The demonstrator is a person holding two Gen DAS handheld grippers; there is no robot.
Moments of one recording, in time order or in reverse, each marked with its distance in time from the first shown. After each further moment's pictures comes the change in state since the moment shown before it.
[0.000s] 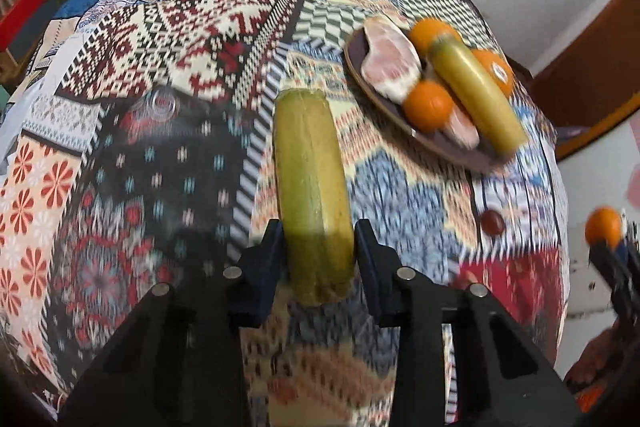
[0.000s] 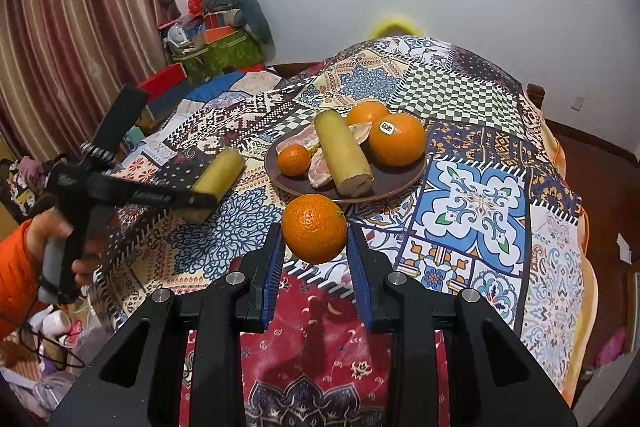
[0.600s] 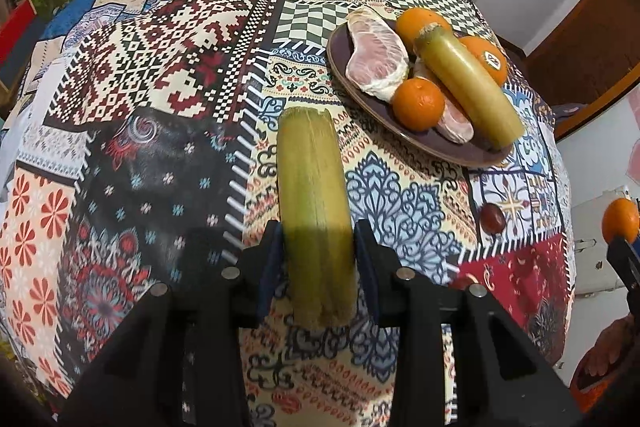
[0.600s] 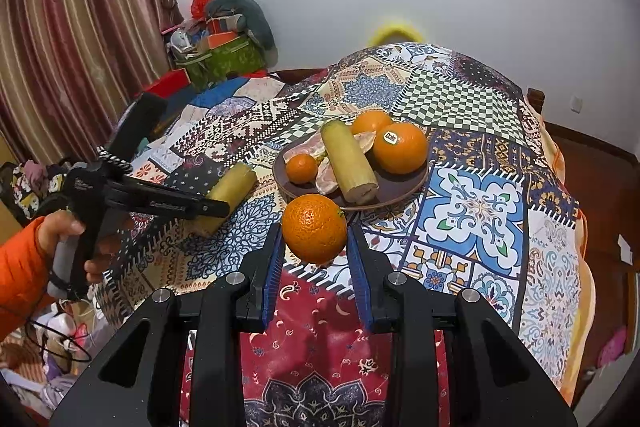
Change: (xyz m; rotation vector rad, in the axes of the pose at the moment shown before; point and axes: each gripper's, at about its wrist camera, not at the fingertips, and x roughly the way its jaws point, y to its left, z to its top) left arm 0.009 -0.010 0.017 0.071 0.029 0.005; right arm -0.003 0.002 0.007 0.001 -0.019 0.001
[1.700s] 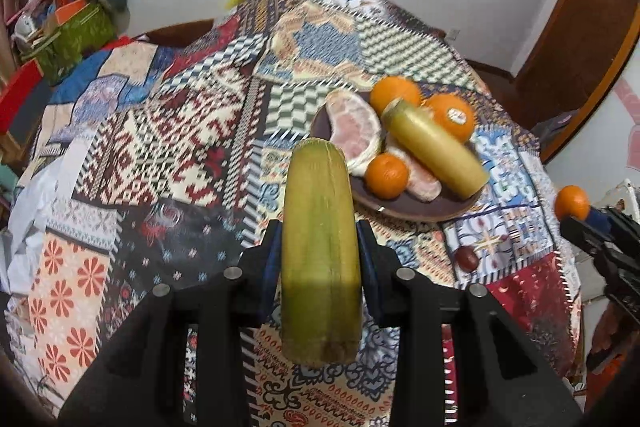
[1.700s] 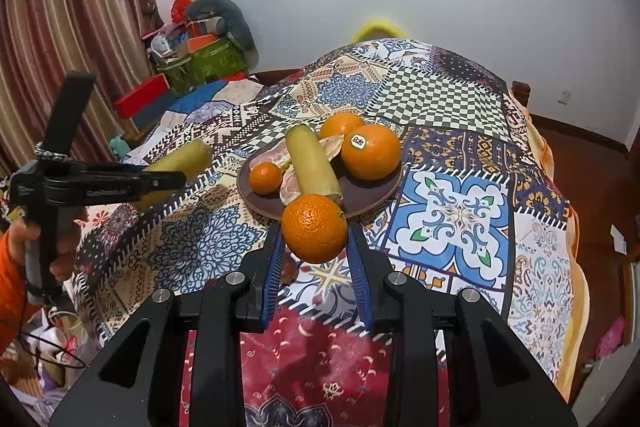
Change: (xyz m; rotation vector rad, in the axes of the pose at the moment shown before) left arm -0.047 -0.017 0.015 0.111 -0.225 0.015; right arm 0.016 -0.025 0.009 0.033 -0.001 -0.050
